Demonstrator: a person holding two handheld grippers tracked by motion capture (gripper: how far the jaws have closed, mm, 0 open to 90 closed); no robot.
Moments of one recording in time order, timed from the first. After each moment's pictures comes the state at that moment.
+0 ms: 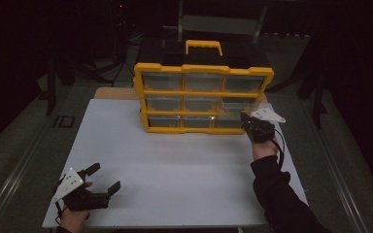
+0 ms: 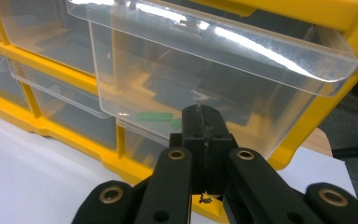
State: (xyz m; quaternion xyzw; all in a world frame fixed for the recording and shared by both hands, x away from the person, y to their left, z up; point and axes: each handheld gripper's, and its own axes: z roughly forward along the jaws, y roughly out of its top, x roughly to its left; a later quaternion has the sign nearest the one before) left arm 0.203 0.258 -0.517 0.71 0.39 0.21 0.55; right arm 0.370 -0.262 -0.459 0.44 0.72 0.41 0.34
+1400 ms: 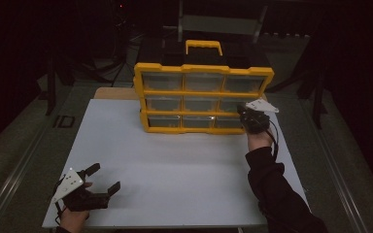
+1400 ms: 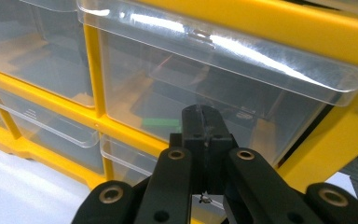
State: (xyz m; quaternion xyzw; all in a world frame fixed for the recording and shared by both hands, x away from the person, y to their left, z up) left arm 0.203 0.258 -0.517 0.71 0.39 0.21 0.55; right arm 0.398 -0.252 -0.457 0.45 0.72 0.41 0.34
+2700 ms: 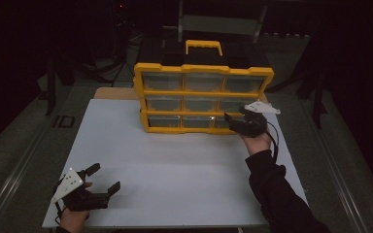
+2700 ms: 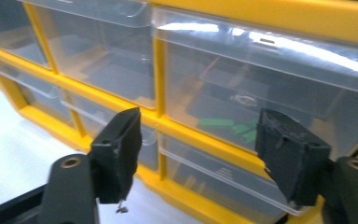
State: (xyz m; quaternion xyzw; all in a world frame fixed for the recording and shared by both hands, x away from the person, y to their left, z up) left arm 0.203 0.259 -0.517 0.71 0.39 0.20 0.56; right arm 0.386 -0.245 -0.453 0.44 0.73 0.46 0.27
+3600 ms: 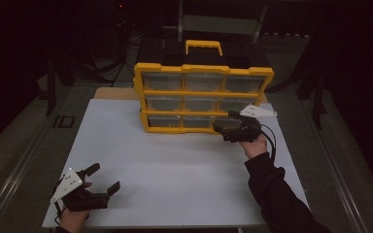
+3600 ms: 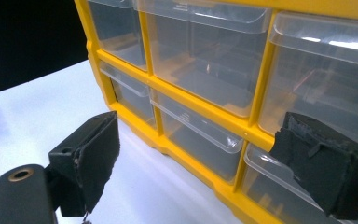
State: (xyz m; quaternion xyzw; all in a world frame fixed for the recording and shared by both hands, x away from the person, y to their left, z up) left arm 0.203 0.259 -0.517 0.70 0.39 0.20 0.56; right arm 0.380 -0.233 -0.458 0.35 0.75 0.53 0.18
